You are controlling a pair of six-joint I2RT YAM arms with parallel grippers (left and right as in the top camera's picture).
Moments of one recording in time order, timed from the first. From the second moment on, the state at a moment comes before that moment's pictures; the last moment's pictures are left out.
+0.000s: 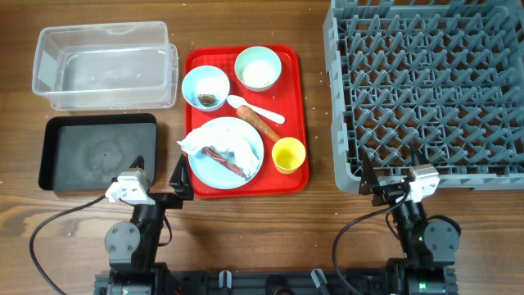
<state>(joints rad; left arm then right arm) 0.00 0.01 0.01 -0.06 0.11 -0.32 -0.03 0.02 0.01 0.02 -0.20 0.02</state>
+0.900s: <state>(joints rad) 0.00 0.03 0.08 -0.10 0.13 -0.32 -0.03 0.02 0.07 0.00 -0.30 0.02</state>
